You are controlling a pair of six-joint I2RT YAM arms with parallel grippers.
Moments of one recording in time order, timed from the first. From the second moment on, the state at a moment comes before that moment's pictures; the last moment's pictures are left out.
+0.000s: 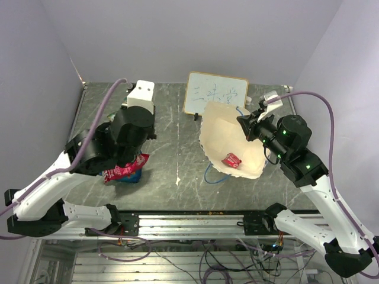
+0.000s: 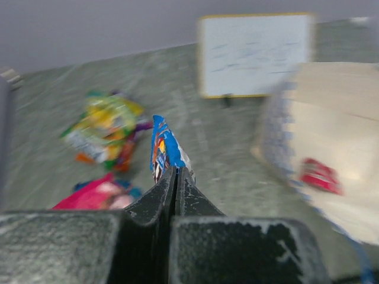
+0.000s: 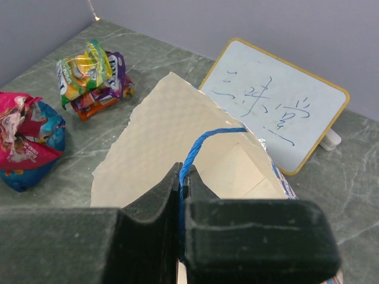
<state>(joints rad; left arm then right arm) -1.14 1.16 1.73 -0.93 -0.82 -0.30 0.55 0.85 1.08 -0.34 0.01 0.00</state>
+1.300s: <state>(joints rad) -0.61 0.97 0.80 -0.36 -0.95 0.04 0.55 0.84 1.09 -0.36 0.03 -0.07</state>
